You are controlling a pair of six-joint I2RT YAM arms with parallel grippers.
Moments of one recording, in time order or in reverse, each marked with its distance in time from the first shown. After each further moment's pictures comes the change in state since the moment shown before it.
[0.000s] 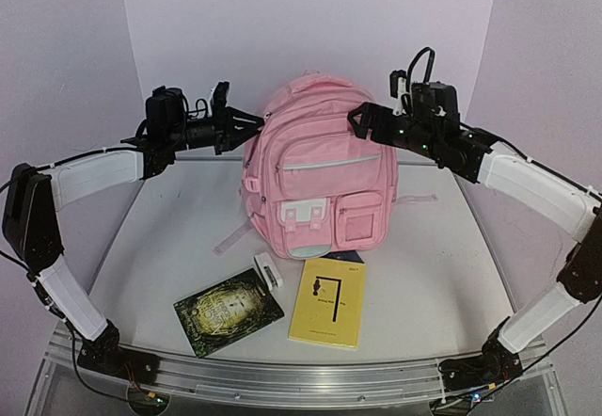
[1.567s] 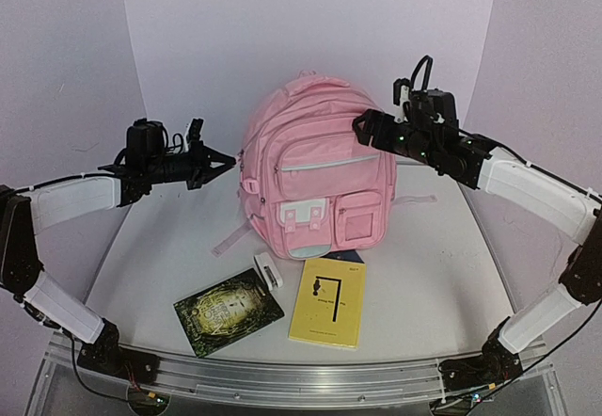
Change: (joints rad) left arm 0.087 -0.185 -0.295 -0.125 -0.079 0.099; right arm 0.002 -0.017 -0.049 -0.001 0.067 0.045
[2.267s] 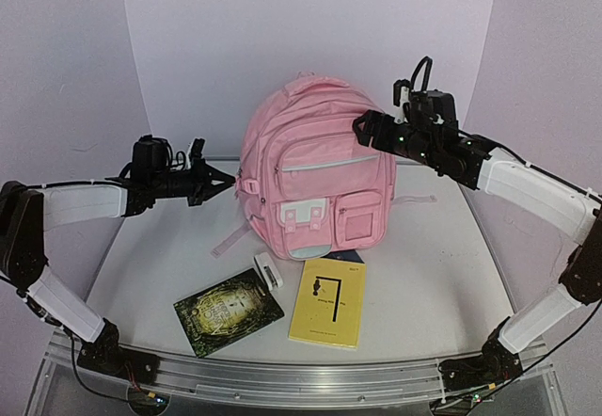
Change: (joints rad) left arm 0.015 0.047 -0.102 0.050 0.000 -0.021; right arm 0.000 0.000 -0.007 0.003 0.001 0.004
